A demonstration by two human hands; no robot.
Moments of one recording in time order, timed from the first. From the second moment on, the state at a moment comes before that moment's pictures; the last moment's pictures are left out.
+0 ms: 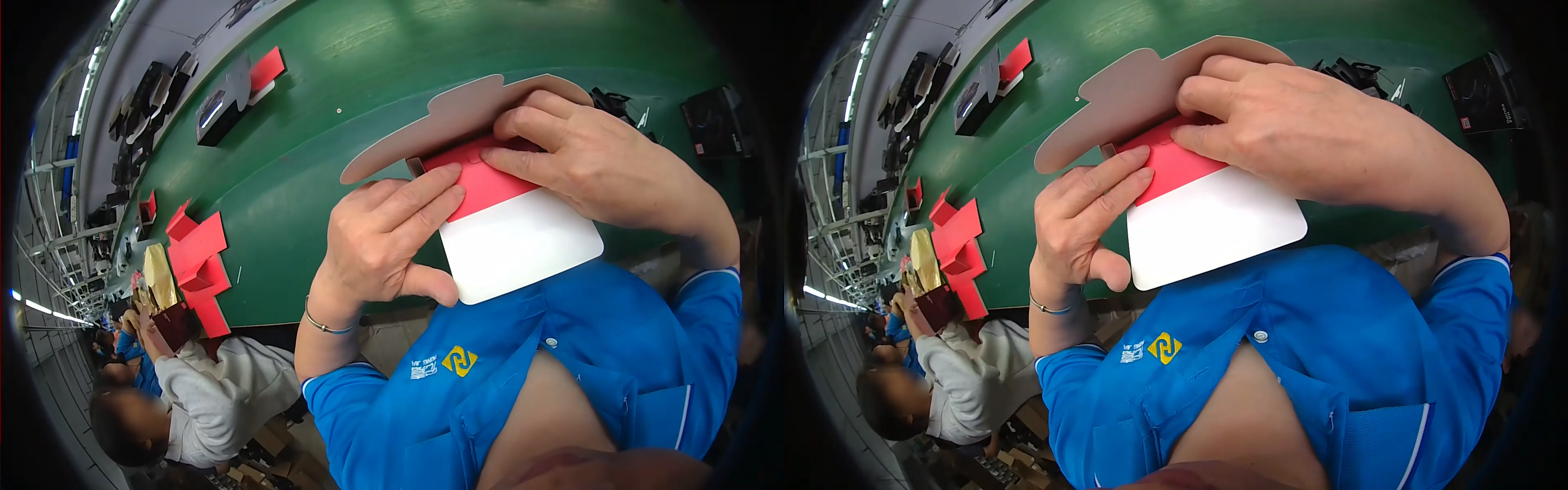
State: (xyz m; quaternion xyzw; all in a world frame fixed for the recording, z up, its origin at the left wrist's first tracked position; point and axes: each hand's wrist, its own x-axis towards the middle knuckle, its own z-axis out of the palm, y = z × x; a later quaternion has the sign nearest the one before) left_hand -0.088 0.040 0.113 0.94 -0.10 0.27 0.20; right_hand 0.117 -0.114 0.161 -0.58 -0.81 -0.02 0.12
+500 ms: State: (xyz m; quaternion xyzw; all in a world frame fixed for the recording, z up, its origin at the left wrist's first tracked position) left_hand -0.100 0.035 0.122 0.93 -0.10 0.26 0.25; right_hand 0.109 -0.115 0.174 -0.60 -0.79 0.03 0.09
